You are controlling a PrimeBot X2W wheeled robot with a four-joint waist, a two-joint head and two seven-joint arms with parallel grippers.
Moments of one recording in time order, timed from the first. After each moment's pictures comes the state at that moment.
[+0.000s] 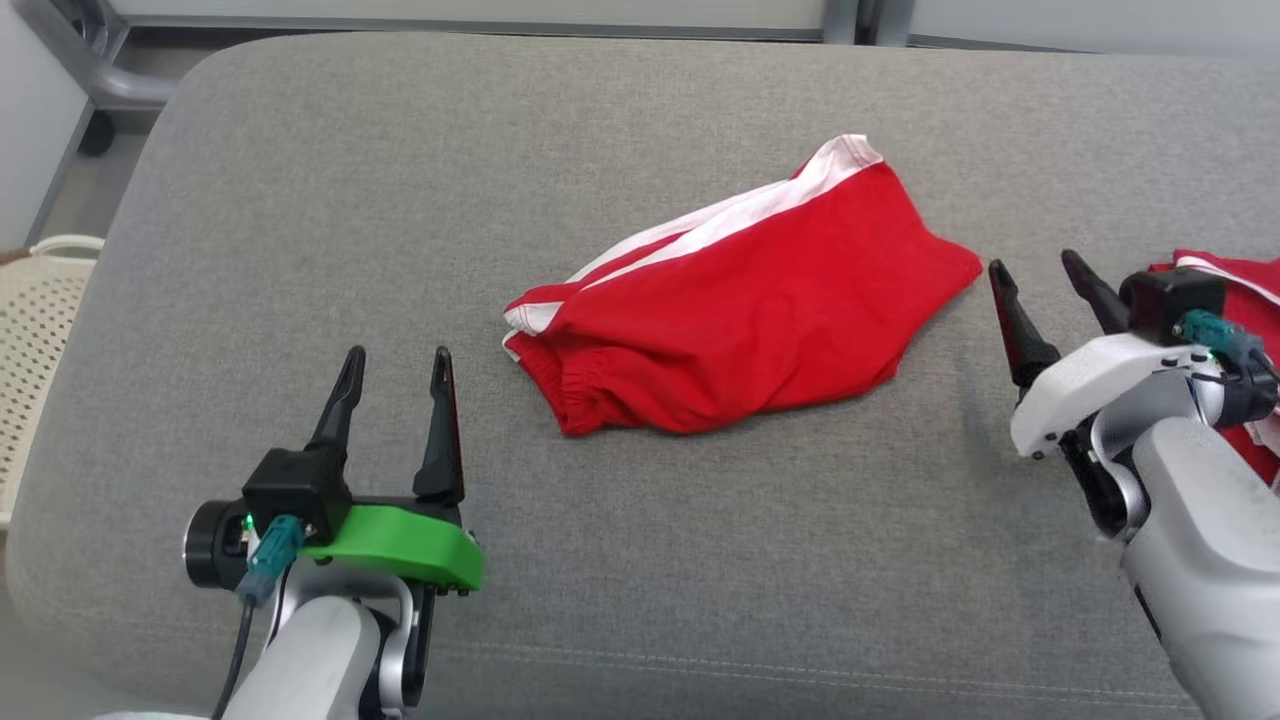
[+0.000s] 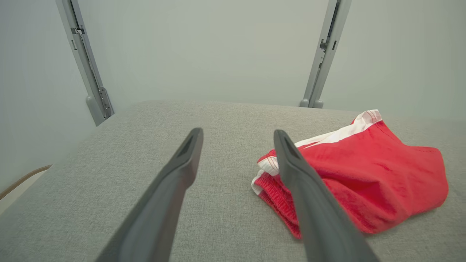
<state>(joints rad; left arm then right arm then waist) -0.27 0.26 -0.47 0.19 -0.50 0.24 -0.26 -0.54 -0.30 0.23 0.62 0.40 0.13 -0.19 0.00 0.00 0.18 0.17</state>
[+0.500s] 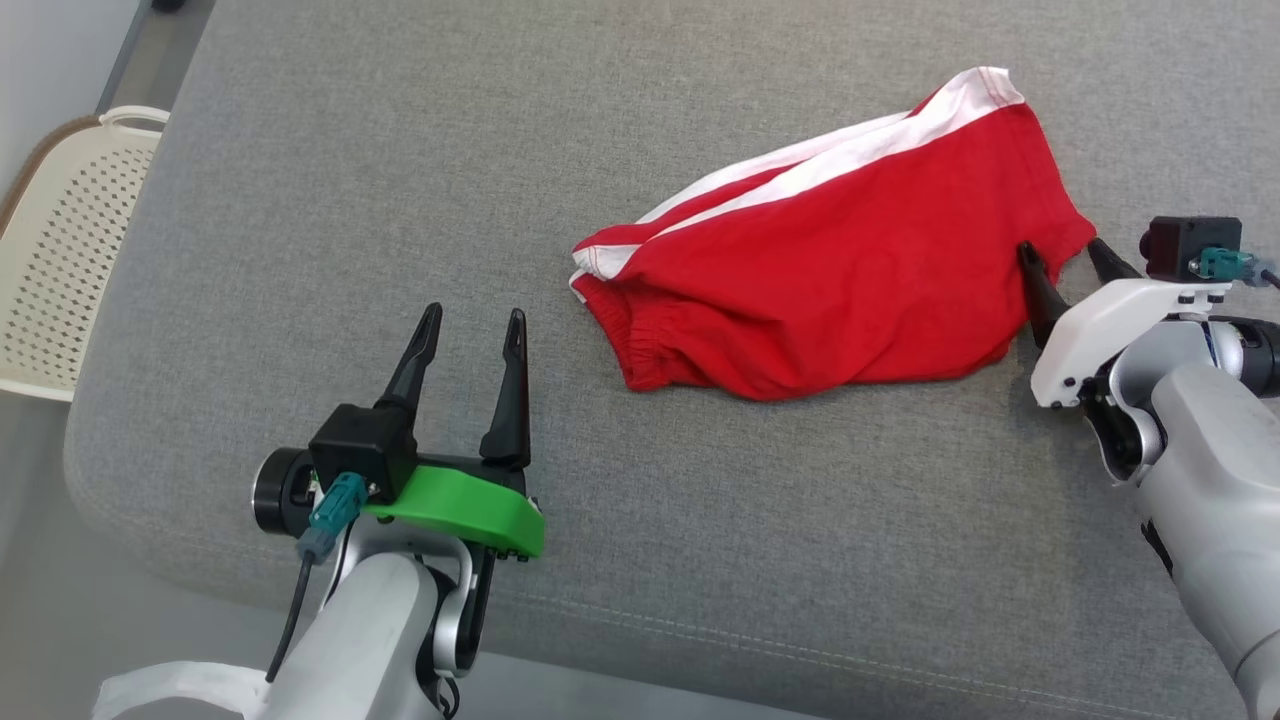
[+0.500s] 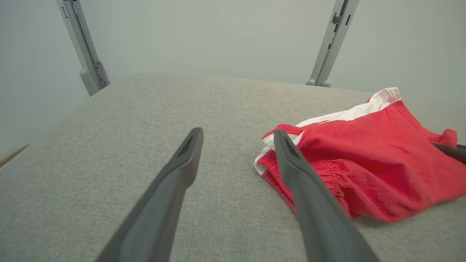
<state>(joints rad) -0.36 0.16 -0.50 0.25 -0.47 0.17 -0.26 -0.75 -0.33 0.35 0.93 0.55 0.13 -0.11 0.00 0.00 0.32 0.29</state>
